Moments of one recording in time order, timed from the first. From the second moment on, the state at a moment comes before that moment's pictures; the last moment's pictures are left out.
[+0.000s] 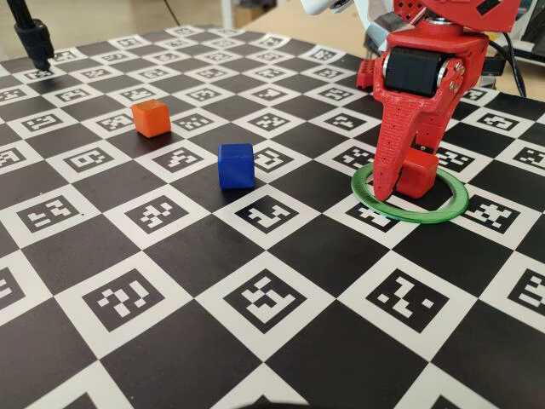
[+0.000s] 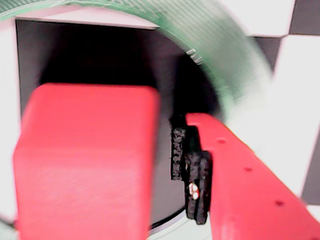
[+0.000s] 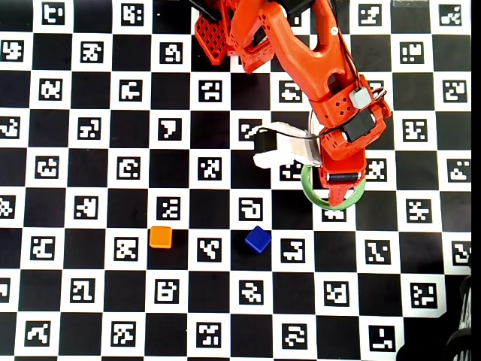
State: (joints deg) arm -33.0 85.1 114.8 53.6 30.8
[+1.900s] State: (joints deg) arm -17.7 85.1 70.5 96.2 15.3
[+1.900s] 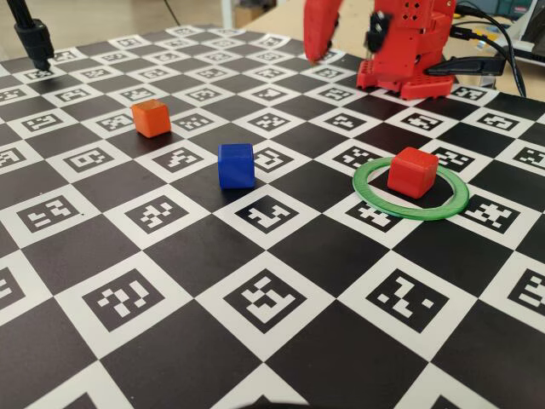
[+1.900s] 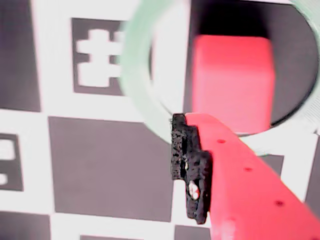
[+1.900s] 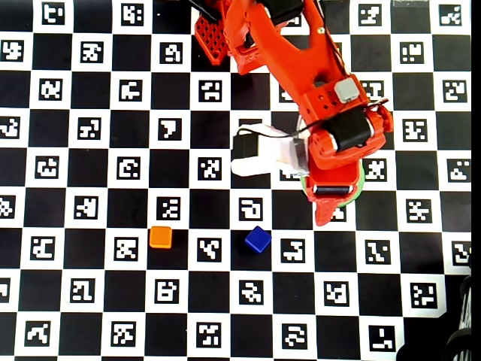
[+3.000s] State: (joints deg) arm -8.1 74.6 78.4 78.7 5.6
